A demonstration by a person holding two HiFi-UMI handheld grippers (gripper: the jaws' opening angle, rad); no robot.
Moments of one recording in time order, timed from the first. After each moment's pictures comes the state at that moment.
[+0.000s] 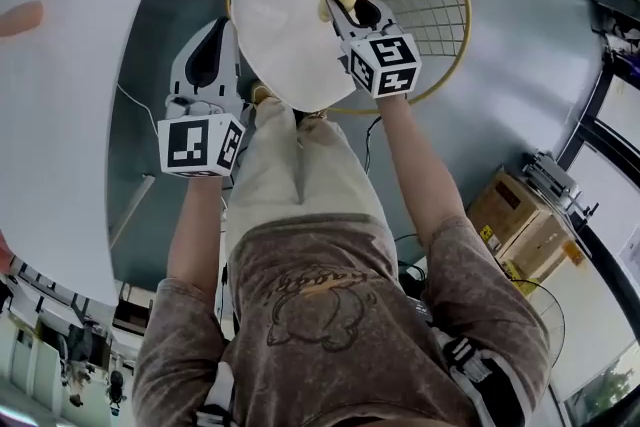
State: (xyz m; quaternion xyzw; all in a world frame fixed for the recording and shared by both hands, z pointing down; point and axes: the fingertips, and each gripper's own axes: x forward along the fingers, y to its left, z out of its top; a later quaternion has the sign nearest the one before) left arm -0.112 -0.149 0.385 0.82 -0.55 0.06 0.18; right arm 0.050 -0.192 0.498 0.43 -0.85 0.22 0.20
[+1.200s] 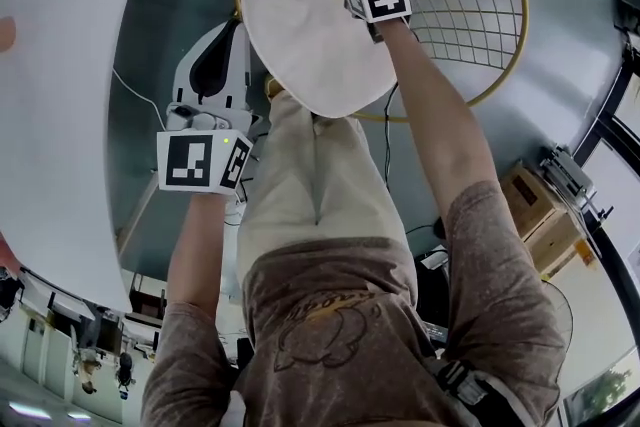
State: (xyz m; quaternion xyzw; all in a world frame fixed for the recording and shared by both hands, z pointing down) left arm -0.102 -0.131 0.461 0.82 -0.52 0.09 0.23; right arm 0.057 -0.230 0.696 0.38 -0.79 0.28 0.38
